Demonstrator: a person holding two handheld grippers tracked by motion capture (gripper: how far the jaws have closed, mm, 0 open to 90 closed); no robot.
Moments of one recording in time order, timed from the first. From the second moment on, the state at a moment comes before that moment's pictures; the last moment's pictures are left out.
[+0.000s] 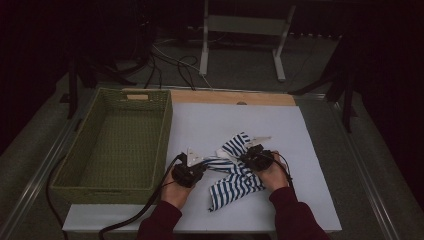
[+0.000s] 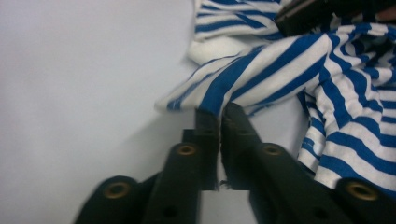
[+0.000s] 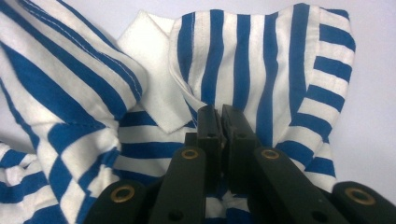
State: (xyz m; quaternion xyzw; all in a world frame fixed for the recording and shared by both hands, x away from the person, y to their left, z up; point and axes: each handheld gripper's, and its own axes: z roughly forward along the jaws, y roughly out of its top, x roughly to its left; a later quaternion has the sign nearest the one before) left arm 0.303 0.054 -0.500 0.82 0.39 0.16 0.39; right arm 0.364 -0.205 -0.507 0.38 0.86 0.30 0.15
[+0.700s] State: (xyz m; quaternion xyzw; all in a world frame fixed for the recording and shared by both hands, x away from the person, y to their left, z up) left arm 0.308 0.001 -0.481 0.83 0.32 0.14 0.44; right arm 0.363 -0.211 -0.508 0.40 0.84 0.35 0.10
